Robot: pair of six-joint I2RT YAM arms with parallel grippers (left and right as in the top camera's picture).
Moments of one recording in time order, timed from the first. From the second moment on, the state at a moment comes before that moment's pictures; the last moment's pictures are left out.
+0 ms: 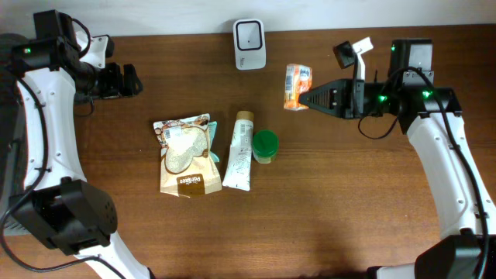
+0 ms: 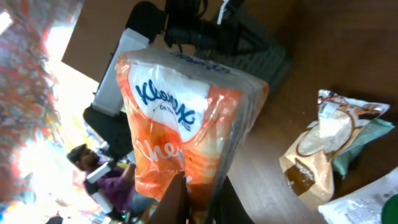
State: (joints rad) left arm 0.21 1.98 2.06 -1.30 0.25 0.14; right arm -0.01 1.58 1.42 -0.67 -1.50 0.16
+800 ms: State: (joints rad) left arm 0.21 1.98 2.06 -1.30 0.25 0.14; right arm 0.13 1.70 1.57 -0.37 -1.31 0.53
